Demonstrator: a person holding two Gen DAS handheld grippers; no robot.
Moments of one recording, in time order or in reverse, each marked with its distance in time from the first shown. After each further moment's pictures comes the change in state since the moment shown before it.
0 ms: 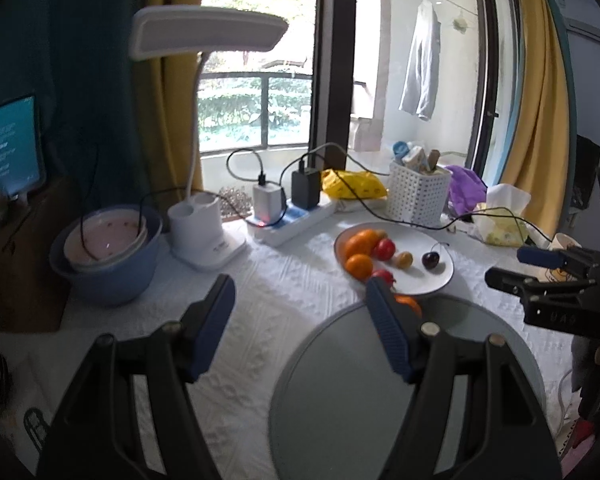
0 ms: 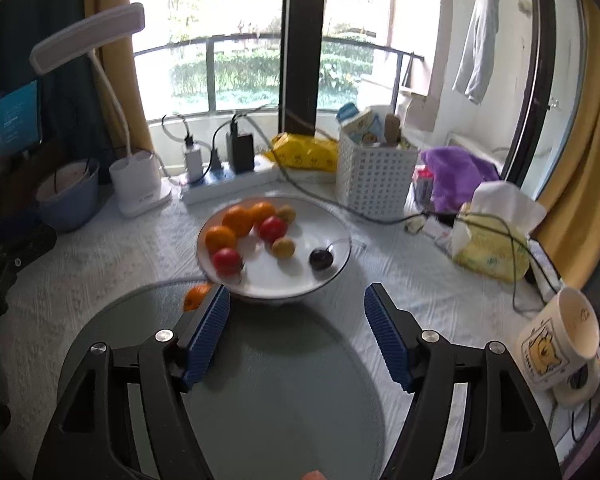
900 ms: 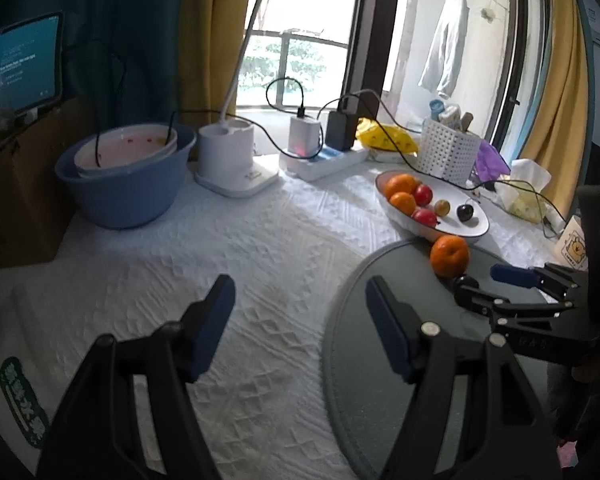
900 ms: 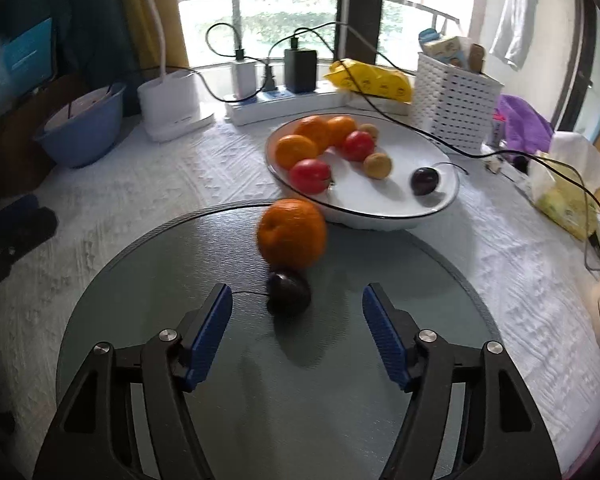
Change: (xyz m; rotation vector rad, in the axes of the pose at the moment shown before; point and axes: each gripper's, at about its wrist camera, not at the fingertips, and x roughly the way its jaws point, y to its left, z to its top) left arm 0.023 0.047 -0.053 -0.090 0.131 0.003; right arm 0.061 0.068 -0.036 -0.039 0.152 0.087
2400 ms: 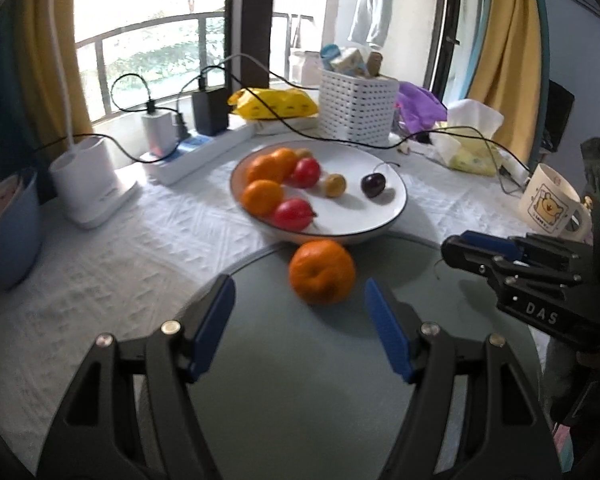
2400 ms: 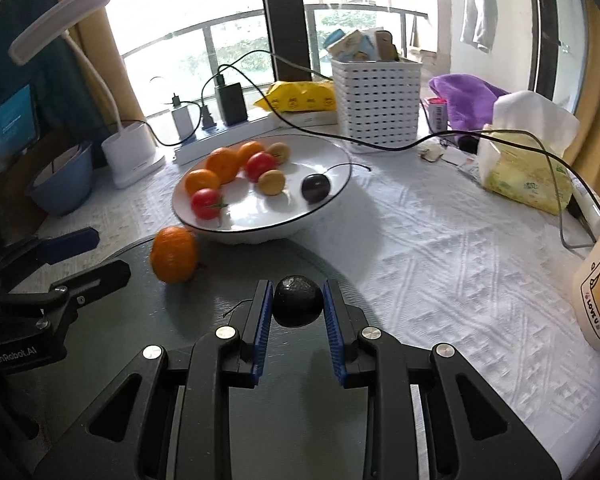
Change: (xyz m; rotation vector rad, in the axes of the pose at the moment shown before) left arm 0.063 -0.132 0.024 0.202 0.119 -0.150; right arm -0.019 -0.113 -0.017 0.140 -0.091 0.046
